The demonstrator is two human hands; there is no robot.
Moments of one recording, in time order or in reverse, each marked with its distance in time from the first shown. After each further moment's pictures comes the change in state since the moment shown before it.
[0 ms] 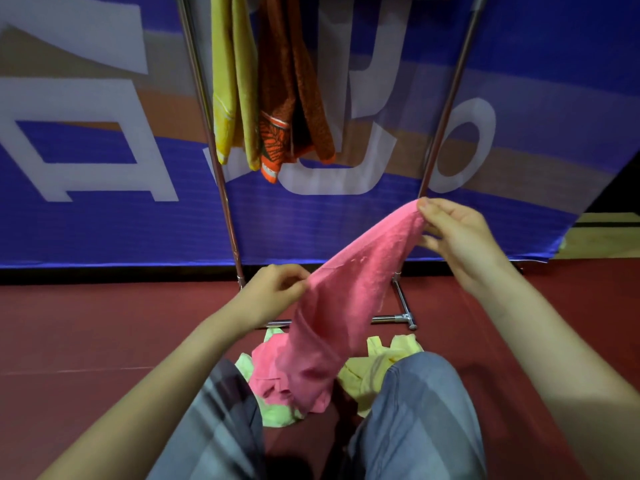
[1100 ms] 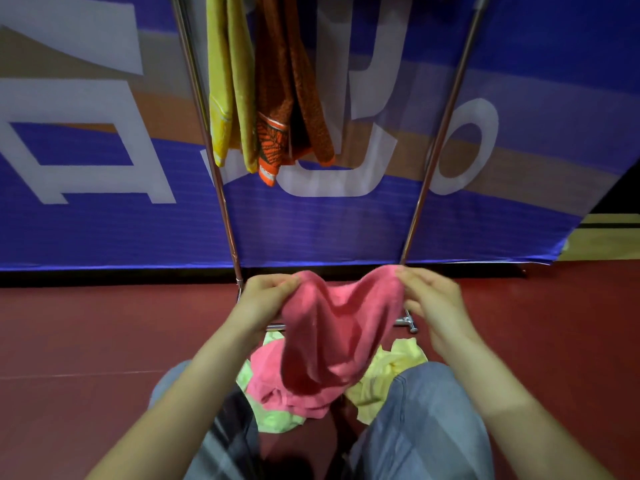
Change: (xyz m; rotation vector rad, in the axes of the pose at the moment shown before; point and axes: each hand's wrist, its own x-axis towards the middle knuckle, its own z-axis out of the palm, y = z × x) left_hand 0.012 -0.014 0.023 -0.714 0.265 -0.403; right_hand -0.021 0.072 0.009 0.023 0.179 0.222
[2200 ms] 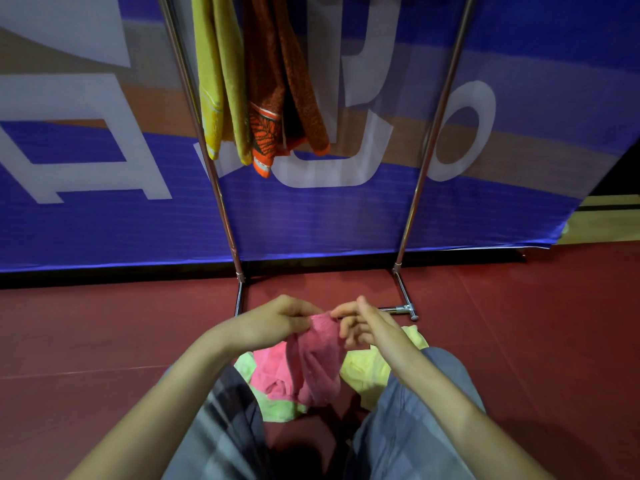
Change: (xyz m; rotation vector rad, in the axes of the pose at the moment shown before) left_hand -0.022 0.003 -0.004 0.546 -0.648 -0.042; right_hand -0.027 0.051 0.030 -0.063 -0.501 0.115
